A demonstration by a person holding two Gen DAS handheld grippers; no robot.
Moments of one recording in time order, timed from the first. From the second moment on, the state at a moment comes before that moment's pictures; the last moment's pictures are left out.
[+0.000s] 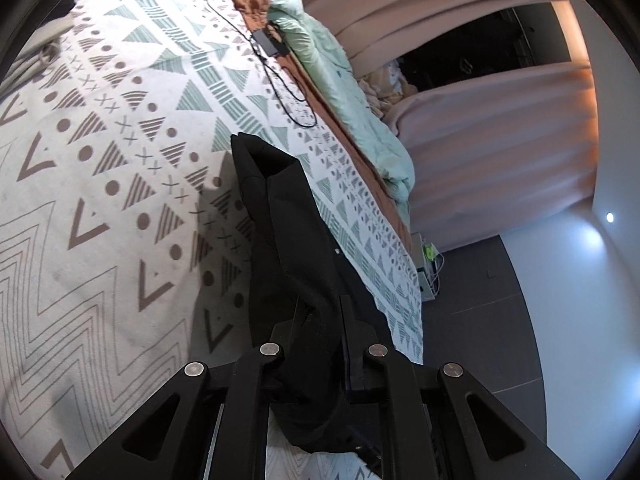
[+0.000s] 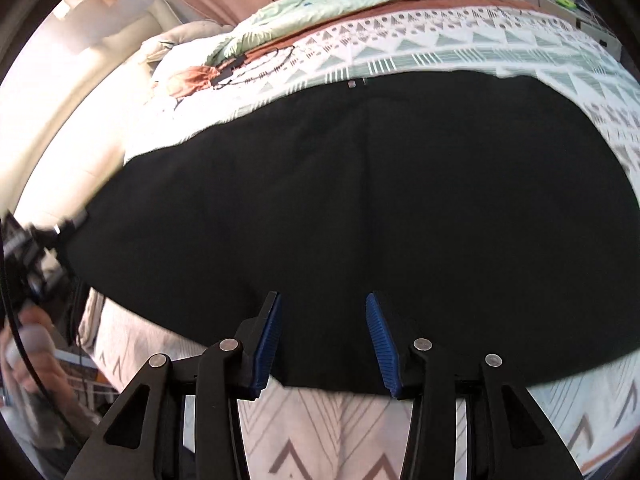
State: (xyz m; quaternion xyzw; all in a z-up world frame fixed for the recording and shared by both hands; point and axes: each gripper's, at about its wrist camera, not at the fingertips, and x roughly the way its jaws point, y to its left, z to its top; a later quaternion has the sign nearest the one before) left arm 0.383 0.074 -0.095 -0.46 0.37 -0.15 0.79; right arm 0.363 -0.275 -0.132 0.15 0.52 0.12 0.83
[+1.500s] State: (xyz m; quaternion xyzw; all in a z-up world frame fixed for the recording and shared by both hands) left arm 0.435 -0.205 -0.039 -0.30 0.45 -0.31 0.78; right arm 0.247 -0.495 -0.121 0.35 0.41 0.05 0.84
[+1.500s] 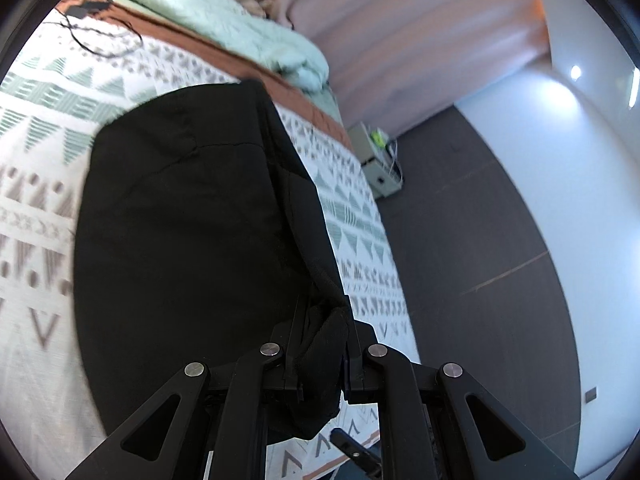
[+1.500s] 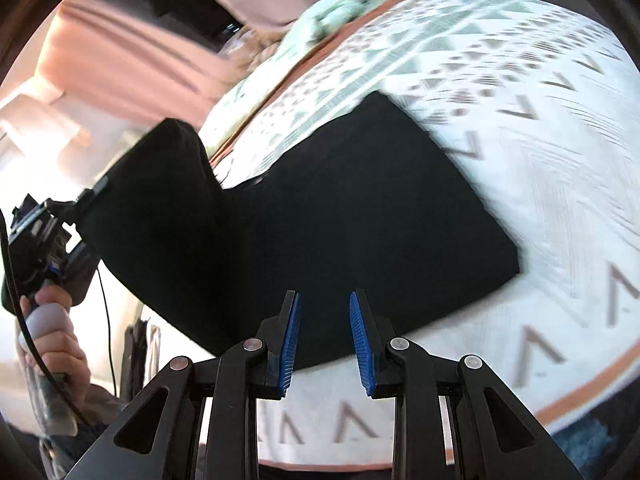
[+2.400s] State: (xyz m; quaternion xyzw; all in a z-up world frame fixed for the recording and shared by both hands) left arm 0.407 -0.309 -0.112 -0.26 0.55 -0.37 0.71; right arm 0.211 -0.567 -0.138 0.39 0.42 -0.01 0.82
